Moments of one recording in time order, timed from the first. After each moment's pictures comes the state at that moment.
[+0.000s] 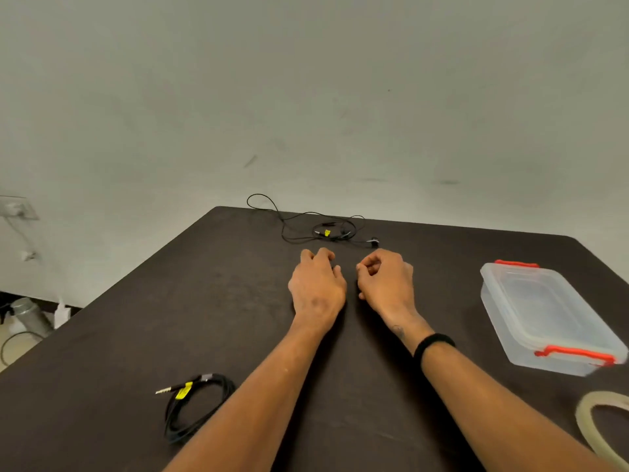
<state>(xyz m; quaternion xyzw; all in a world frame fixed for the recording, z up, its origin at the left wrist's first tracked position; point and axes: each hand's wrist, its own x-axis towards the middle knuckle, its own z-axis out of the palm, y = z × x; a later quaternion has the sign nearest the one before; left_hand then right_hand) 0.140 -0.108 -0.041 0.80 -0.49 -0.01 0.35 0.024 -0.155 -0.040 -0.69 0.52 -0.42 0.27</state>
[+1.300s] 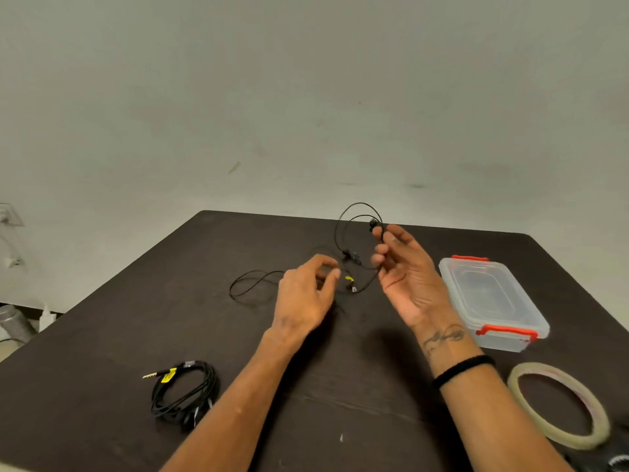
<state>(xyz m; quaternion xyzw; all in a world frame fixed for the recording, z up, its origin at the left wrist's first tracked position) 0.115 -0.068 -0.036 0.65 -0.58 -0.06 0.48 -0.055 -0.121 0.016 -0.31 0.14 -0.54 0.77</state>
